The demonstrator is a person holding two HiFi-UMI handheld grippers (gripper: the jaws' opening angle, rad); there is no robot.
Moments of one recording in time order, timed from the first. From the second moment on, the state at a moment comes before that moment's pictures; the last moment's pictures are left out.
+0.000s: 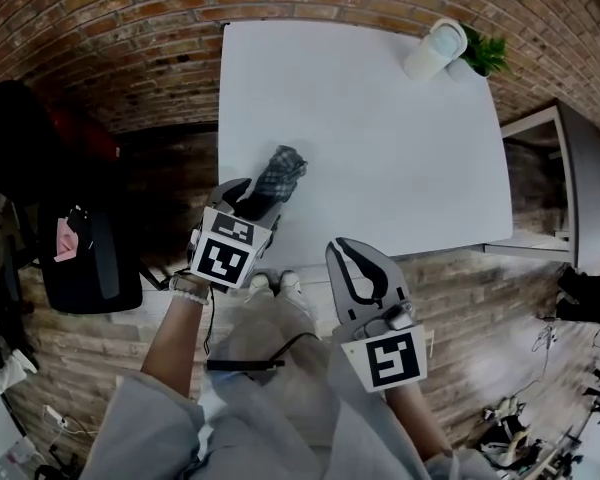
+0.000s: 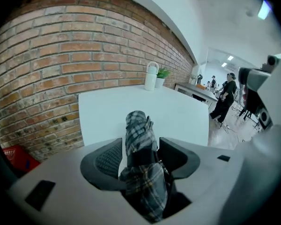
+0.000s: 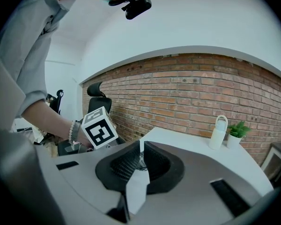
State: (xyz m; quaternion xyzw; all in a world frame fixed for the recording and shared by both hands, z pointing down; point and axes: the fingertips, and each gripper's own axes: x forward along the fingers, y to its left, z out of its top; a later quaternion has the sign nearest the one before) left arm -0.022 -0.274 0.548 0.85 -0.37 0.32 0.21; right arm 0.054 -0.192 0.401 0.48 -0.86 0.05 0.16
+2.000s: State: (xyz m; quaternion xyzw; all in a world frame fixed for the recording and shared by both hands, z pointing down) left arm -0.097 -0.191 0.278 0.88 -0.48 0.05 0.07; right arm 0.013 -0.183 0.279 0.45 -0.89 -0.06 0.07
